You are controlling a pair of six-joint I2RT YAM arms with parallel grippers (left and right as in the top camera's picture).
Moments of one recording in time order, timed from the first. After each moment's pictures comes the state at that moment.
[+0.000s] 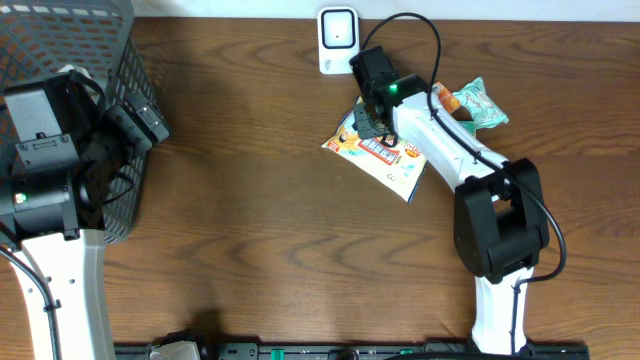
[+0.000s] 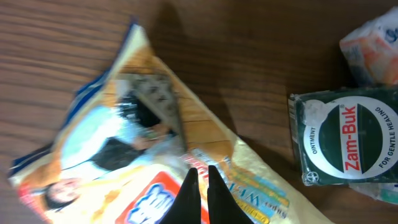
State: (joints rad) left arm 0.21 1.23 1.46 -1.02 0.09 -0.41; right arm 0.43 2.14 1.70 -0.79 0.19 0.24
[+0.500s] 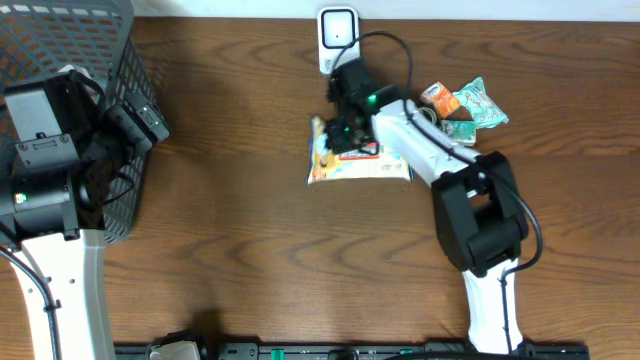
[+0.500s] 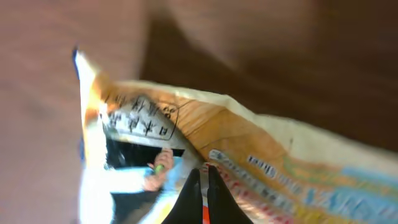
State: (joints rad) left arm 0.21 1.23 1.46 -1.02 0.09 -0.41; right arm 0.50 2.22 1.70 -0.71 -0.13 0.19
